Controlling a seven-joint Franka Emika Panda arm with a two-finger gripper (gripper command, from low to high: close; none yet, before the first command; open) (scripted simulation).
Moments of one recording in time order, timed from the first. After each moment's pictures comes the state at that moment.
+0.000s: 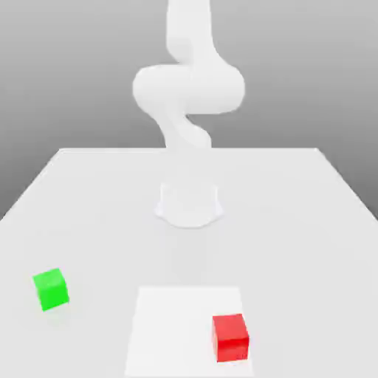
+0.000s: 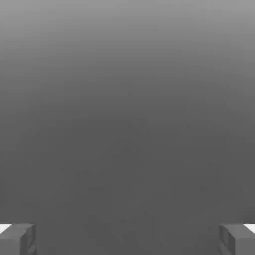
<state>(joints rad) 0.00 -0.71 0.02 -2.32 -0.01 2.34 0.81</state>
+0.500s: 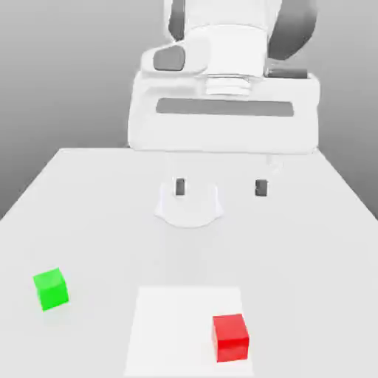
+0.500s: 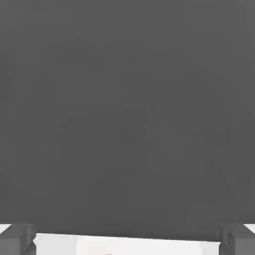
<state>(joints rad) 0.01 -0.16 0.08 -2.47 -0.06 2.58 0.85</state>
